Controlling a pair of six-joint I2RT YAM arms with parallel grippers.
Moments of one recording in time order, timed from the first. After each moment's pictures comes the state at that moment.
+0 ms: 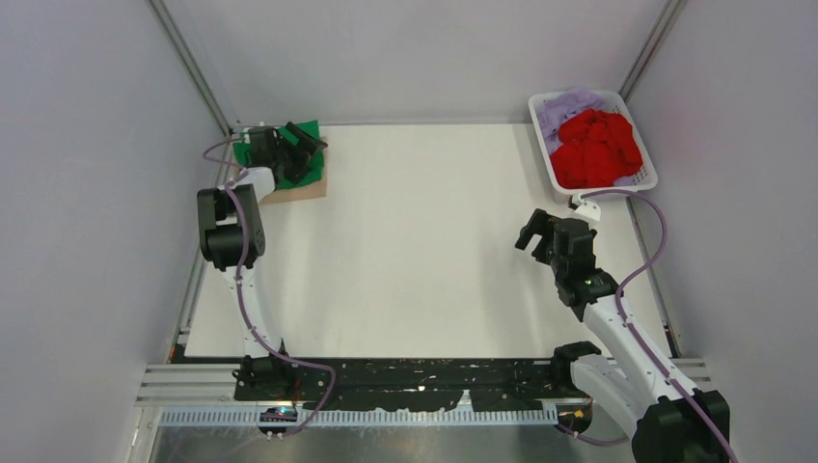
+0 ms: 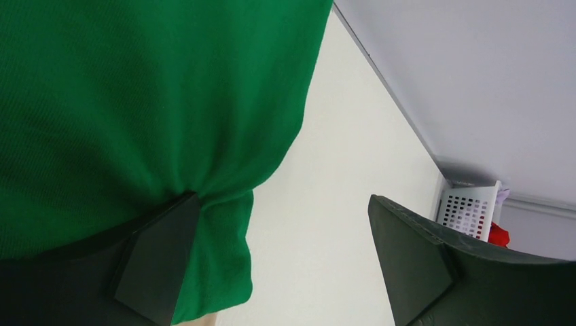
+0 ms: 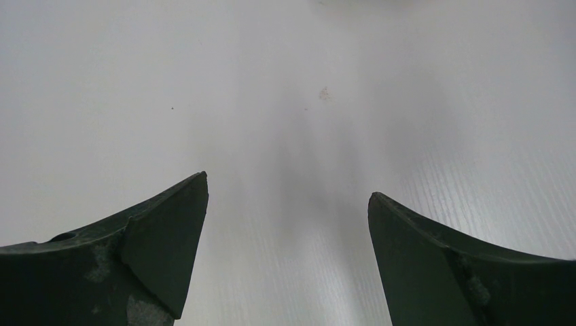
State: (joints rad) left arm 0.11 2.21 1.56 0.09 0.36 -0.86; right arm 0.19 0.84 0.49 -0.17 0.26 0.47
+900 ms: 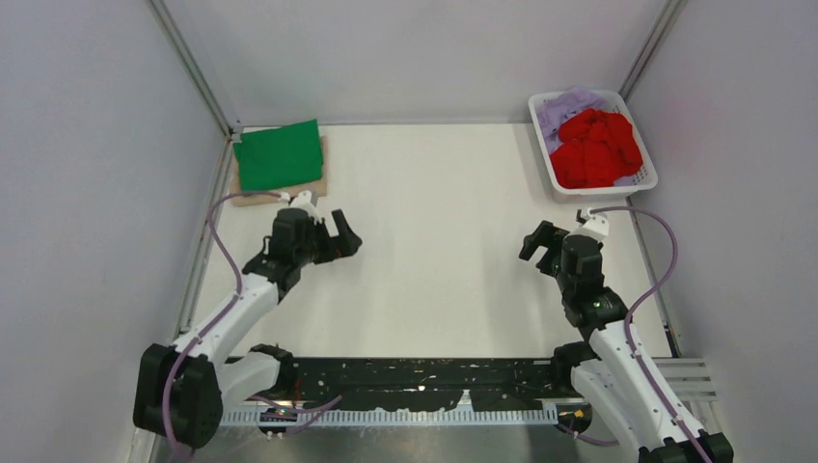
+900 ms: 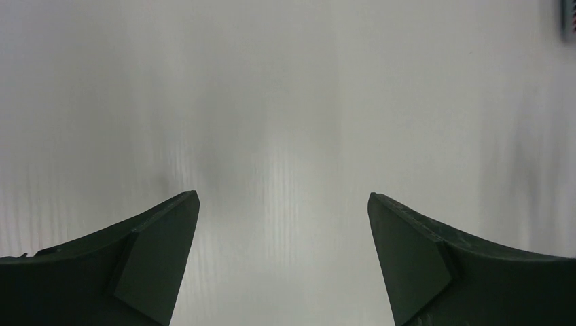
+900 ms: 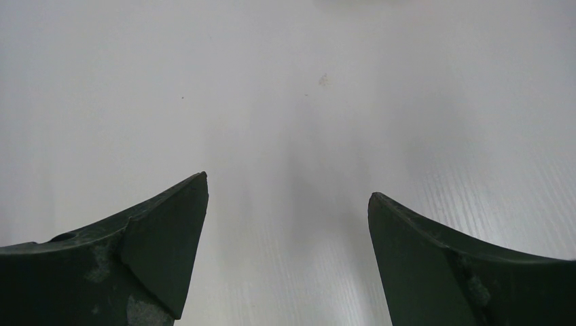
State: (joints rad) left arm -0.23 1.14 0.70 -0.11 0.15 -0.50; right arm 0.19 0.65 0.43 -0.25 0.24 0.48
